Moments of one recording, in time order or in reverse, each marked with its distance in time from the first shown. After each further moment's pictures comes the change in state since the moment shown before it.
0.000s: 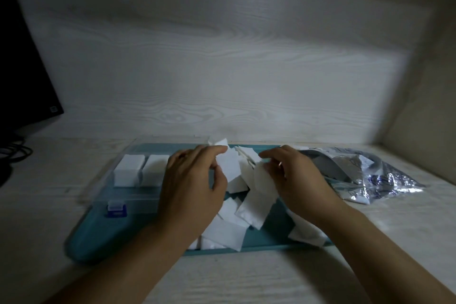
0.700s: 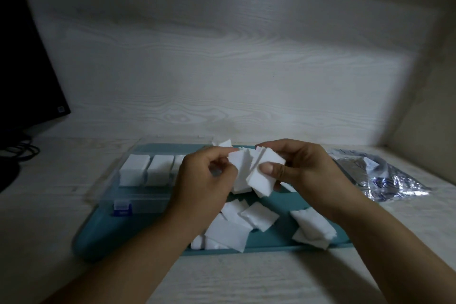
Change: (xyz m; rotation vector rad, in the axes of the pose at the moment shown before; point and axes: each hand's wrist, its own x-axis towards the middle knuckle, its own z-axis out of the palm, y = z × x) left_hand 0.011 0.013 -0.006 -0.525 -0.138 -0.354; right_hand 0.001 -0.011 -0.018 1.016 -0.137 0.080
